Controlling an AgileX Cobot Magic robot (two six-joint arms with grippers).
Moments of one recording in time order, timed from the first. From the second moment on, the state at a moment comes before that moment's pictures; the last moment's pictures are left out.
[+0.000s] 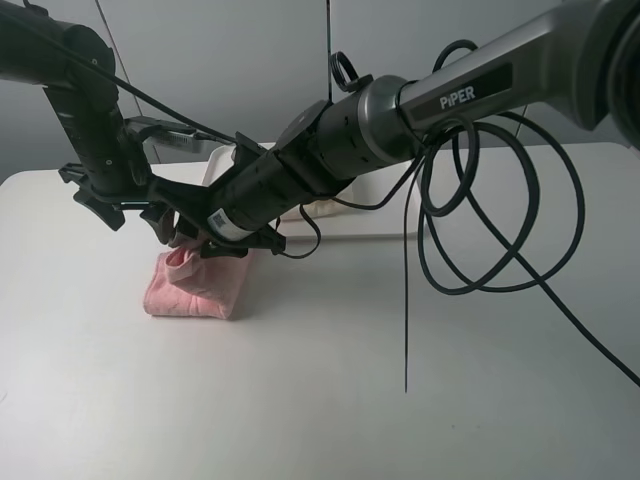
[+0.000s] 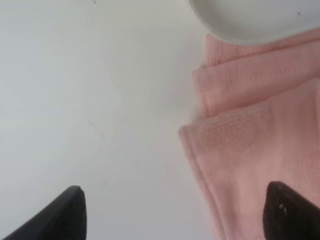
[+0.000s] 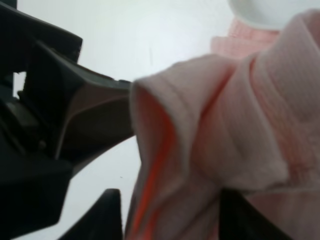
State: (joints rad) left arm -0.24 2.02 -1.41 0.10 0.99 0.00; right arm 0.80 2.21 -1.45 1.26 0.41 -0.32
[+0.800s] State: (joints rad) left arm -0.24 1.97 -1.69 0.12 1.21 0.05; right arm 0.79 2.21 -1.45 1.27 0.55 -0.45
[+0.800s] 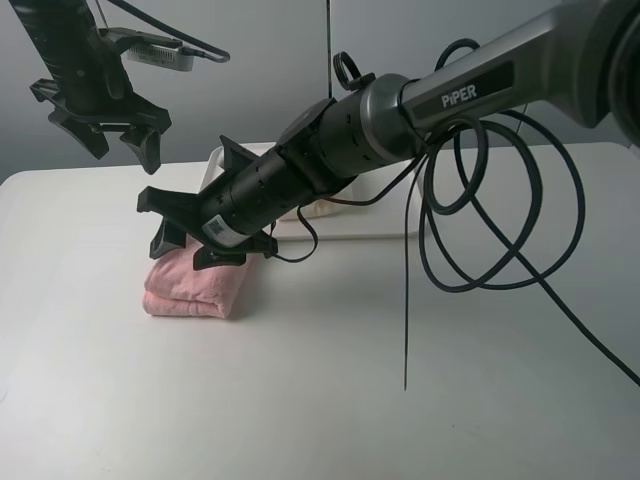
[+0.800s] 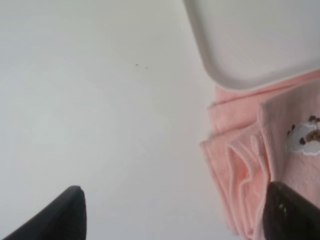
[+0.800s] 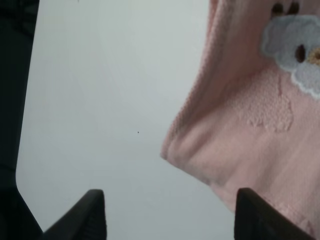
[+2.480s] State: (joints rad) left arm -0.24 1.97 -1.69 0.06 1.21 0.10; right arm 0.71 2.28 -1.45 1.06 0.42 -0.27
